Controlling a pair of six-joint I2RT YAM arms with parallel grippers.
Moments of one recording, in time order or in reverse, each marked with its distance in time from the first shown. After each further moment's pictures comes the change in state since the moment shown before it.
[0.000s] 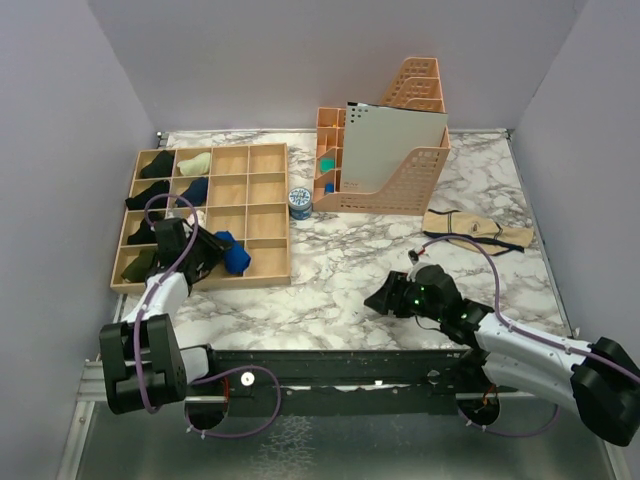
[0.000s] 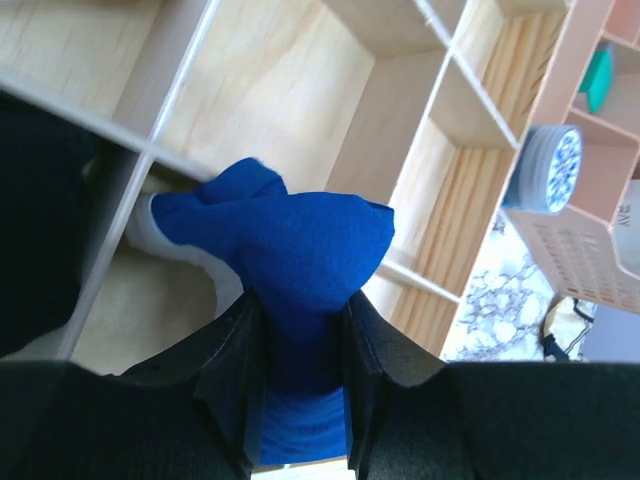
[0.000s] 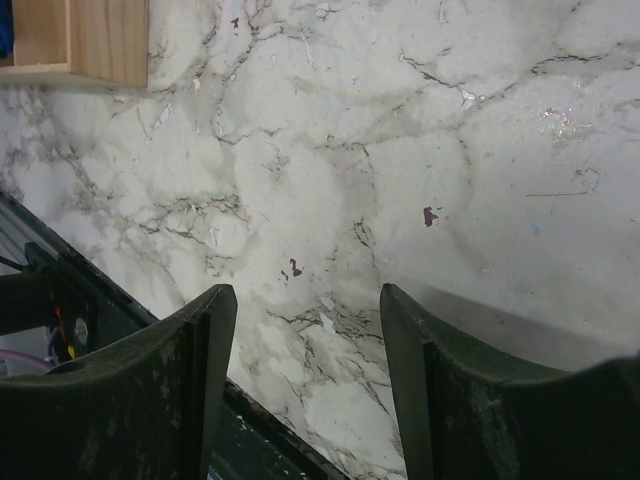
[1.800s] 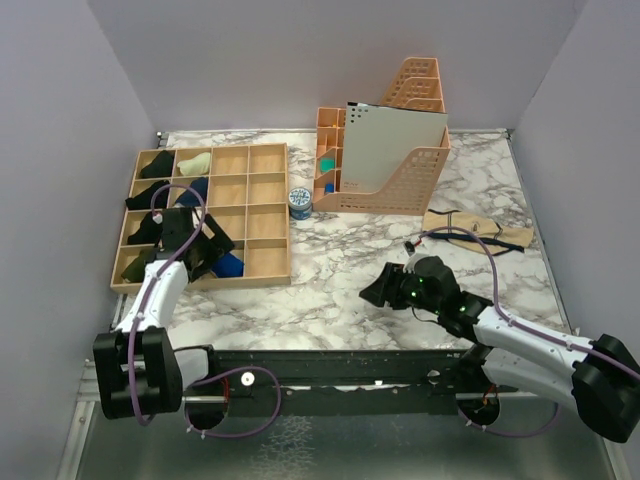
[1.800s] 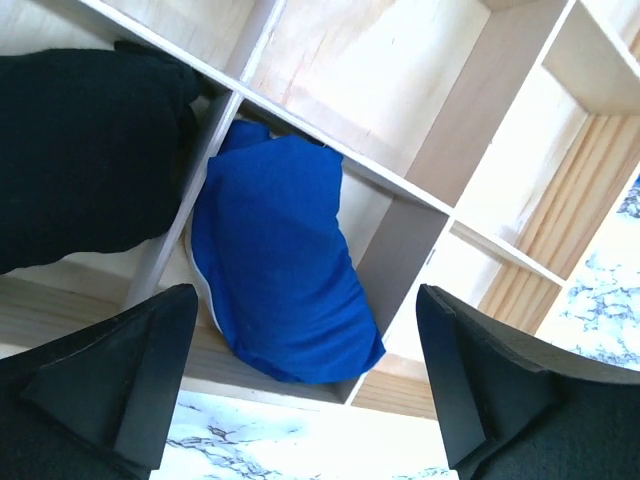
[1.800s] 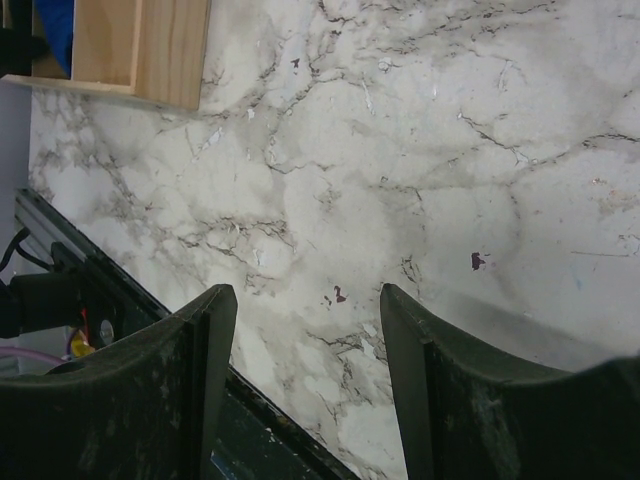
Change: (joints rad) left arm -0.094 -0.033 0.137 -0.405 -0.259 0.142; right arm 0.000 0.032 0.083 -0.008 -0.020 -0.039
